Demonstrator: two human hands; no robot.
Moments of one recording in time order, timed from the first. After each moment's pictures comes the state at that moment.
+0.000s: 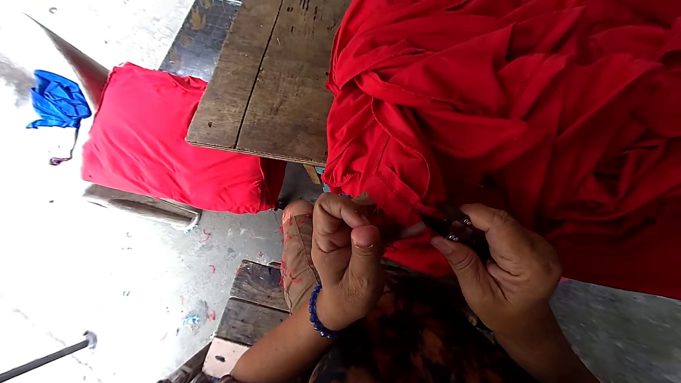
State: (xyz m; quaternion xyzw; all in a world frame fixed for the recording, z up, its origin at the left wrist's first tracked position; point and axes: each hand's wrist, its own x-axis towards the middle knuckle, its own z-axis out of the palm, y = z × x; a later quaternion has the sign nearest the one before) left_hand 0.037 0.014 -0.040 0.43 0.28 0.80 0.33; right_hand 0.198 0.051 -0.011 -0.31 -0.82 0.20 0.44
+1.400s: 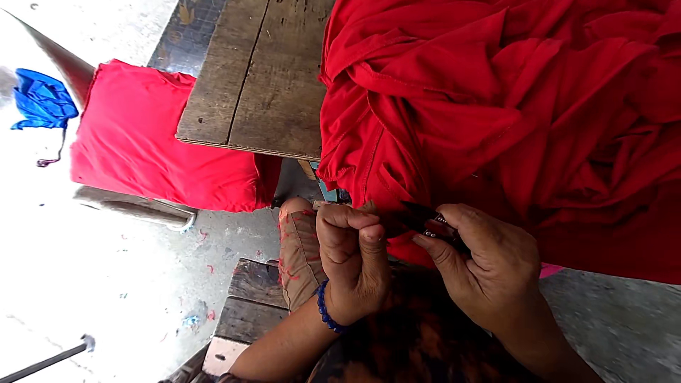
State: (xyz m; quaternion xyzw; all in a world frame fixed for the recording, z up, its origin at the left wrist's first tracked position) left_hand 0.048 0.012 -0.055 0.47 0.33 0.78 0.23; right_hand 0.195 0.041 -0.009 -0.35 -0.85 0.12 0.38
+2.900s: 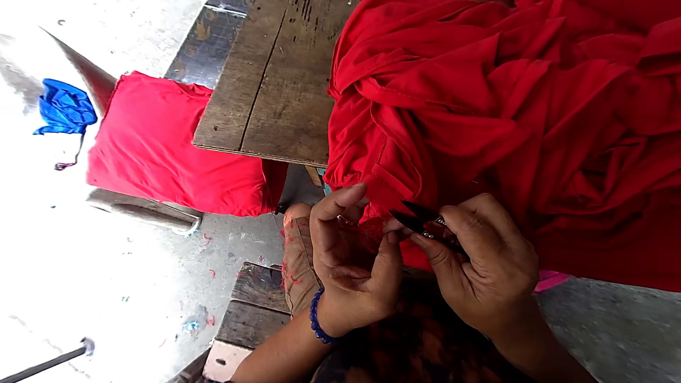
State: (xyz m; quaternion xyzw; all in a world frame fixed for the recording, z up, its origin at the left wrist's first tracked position) left_hand 0.041 0.001 -0.040 0.44 0.31 0.78 0.30; right_hand 0.185 0.040 -0.007 -0.34 -0.84 0.08 0.43
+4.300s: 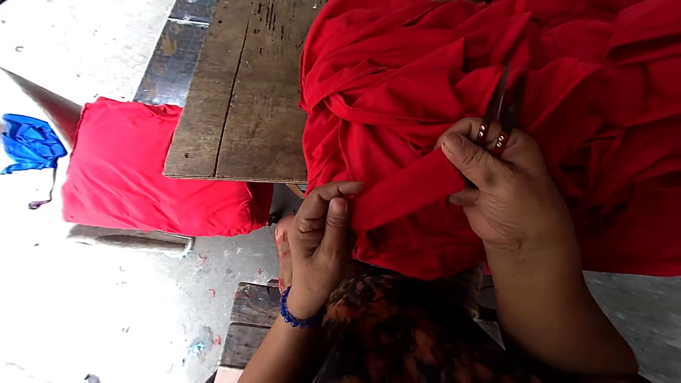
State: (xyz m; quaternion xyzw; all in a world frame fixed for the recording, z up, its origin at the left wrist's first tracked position) left_hand 0.003 0.038 -0.047 0.48 0.36 0.70 0.40; right_hand 0.187 0.115 0.024 -0.35 -0.62 0.54 0.46
